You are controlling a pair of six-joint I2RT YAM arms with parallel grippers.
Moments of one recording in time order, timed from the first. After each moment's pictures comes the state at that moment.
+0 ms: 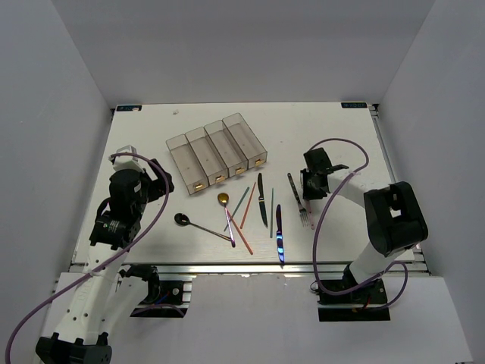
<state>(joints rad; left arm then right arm) -0.20 0.71 0.78 -0.49 -0.22 -0.44 0.36 1.65 0.92 -0.38 0.08 0.29</state>
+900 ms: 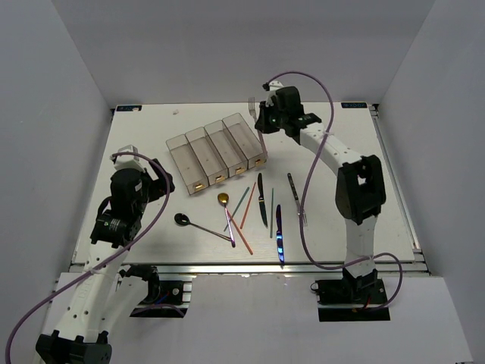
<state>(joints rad) -0.20 0.72 0.78 -0.49 -0.21 -0.43 0.45 2.03 1.76 -0.27 -0.19 0.15</state>
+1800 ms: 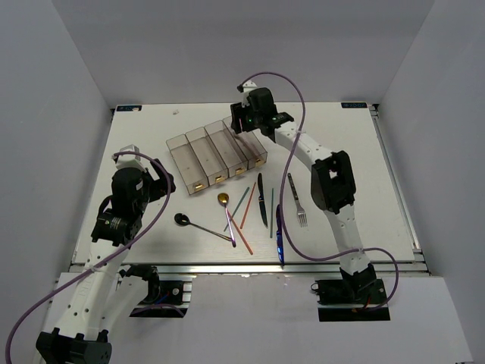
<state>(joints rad) -0.20 0.73 0.78 -0.49 -0.20 -0.43 0.55 2.36 2.12 -0.26 -0.11 0.10</state>
